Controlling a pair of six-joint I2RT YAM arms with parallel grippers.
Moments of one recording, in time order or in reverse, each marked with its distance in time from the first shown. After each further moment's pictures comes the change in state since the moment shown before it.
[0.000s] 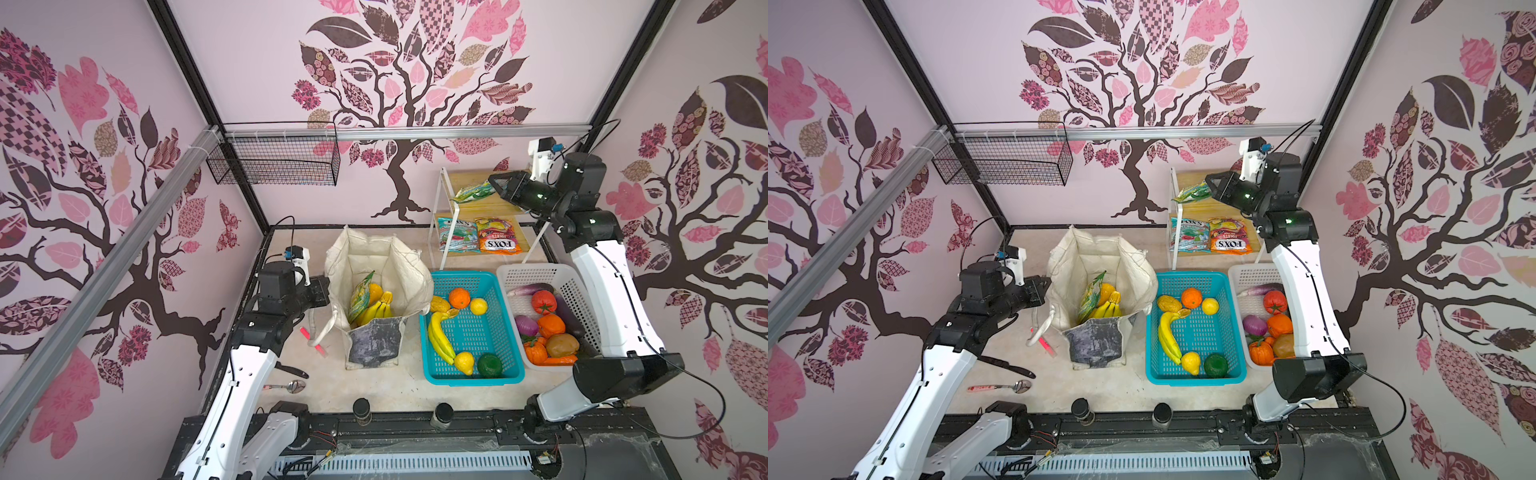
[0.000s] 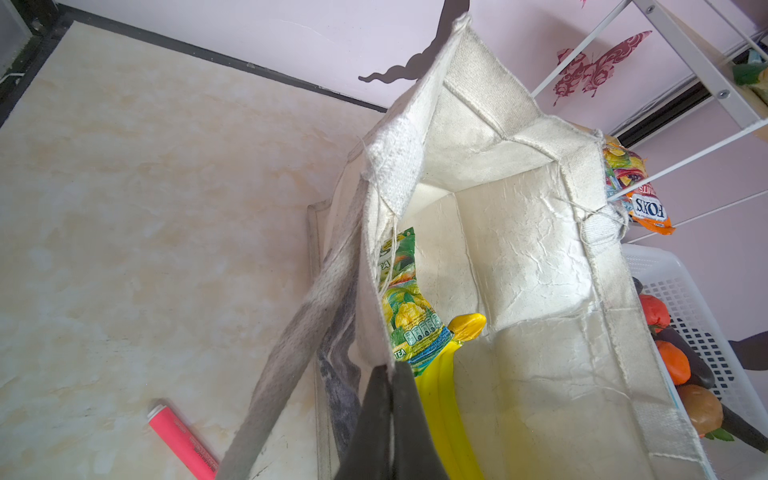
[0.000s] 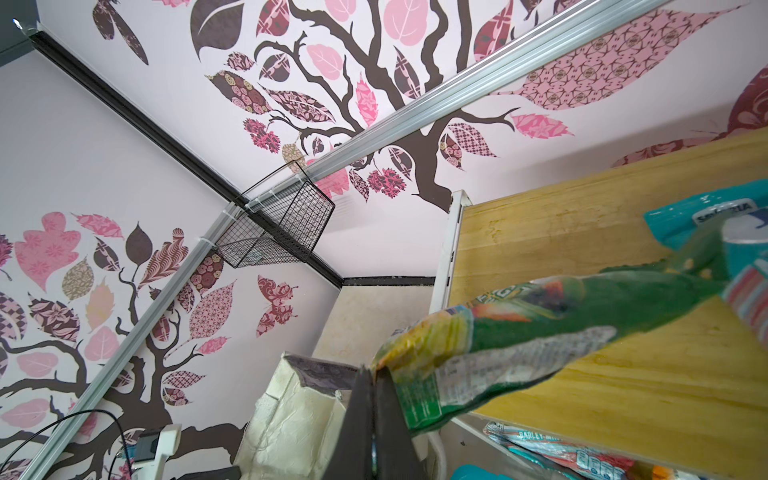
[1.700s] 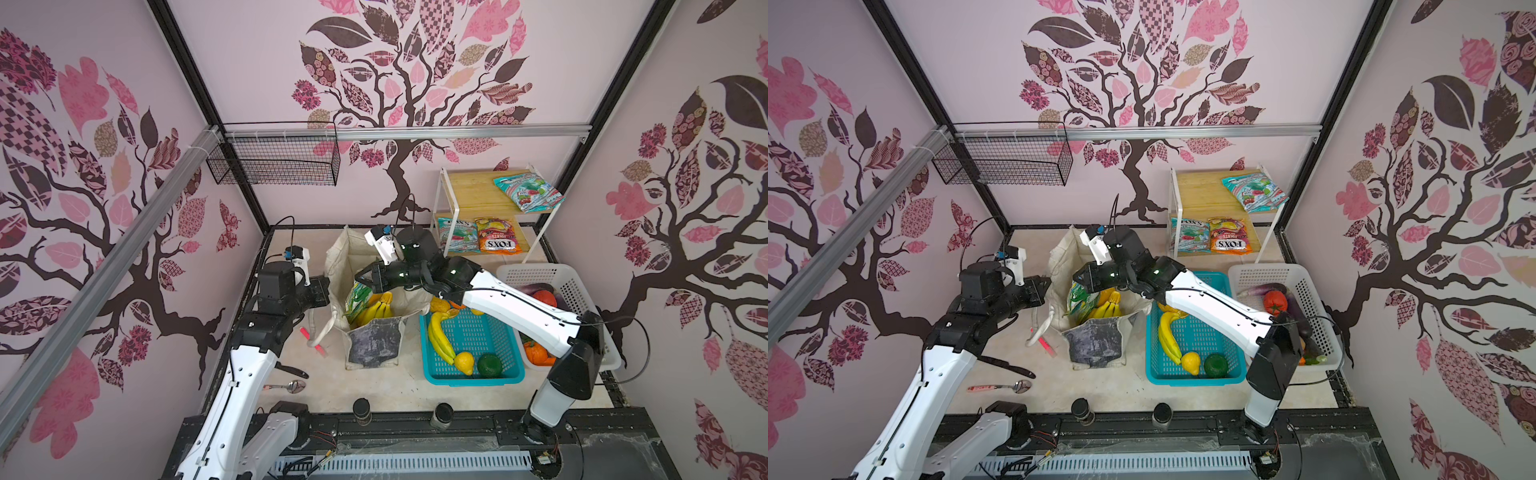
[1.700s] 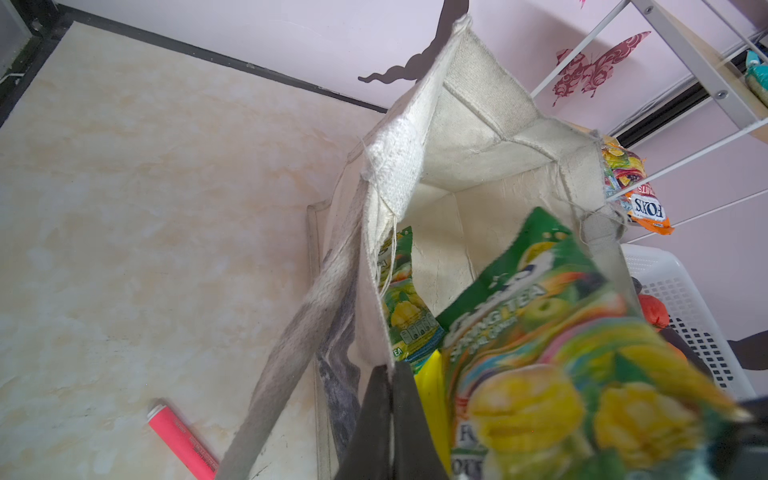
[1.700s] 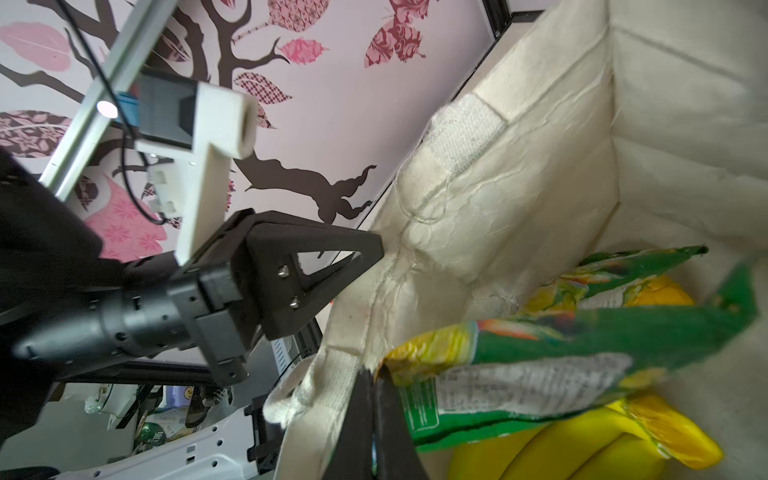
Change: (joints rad) left arm 0.000 -0.002 0.000 0.000 0.001 -0.001; right arm 0.822 0.203 -0.235 0.144 0.178 -0.010
